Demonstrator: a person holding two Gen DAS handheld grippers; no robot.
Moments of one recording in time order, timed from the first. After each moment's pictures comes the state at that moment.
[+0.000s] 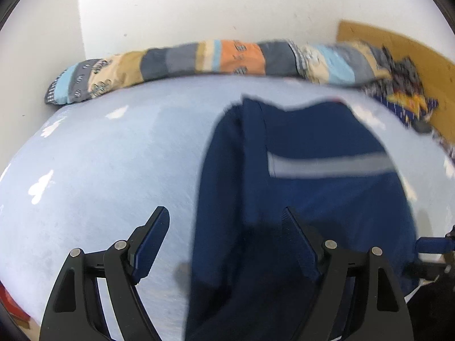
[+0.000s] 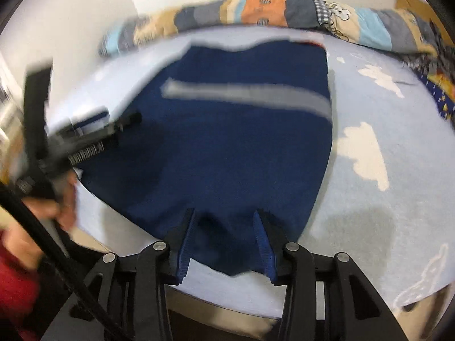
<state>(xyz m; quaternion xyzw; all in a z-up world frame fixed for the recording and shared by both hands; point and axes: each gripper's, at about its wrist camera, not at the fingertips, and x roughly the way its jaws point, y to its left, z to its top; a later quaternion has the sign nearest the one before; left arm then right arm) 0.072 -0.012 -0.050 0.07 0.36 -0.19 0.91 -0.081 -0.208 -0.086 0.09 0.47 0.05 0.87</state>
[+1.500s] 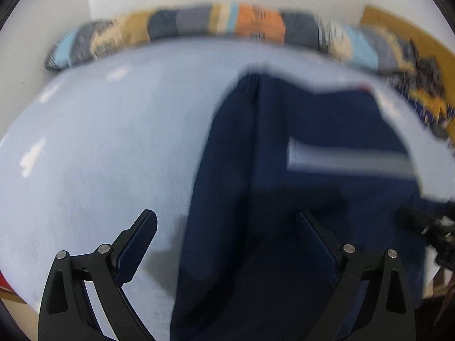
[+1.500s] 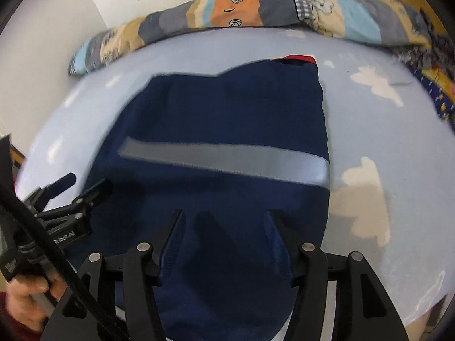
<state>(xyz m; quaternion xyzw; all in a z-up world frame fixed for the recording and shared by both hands) 0.109 -0.028 -0.094 0.06 0.47 -0.16 0.87 0.003 -0.207 -0.095 0.09 0.50 -0.02 0.86</state>
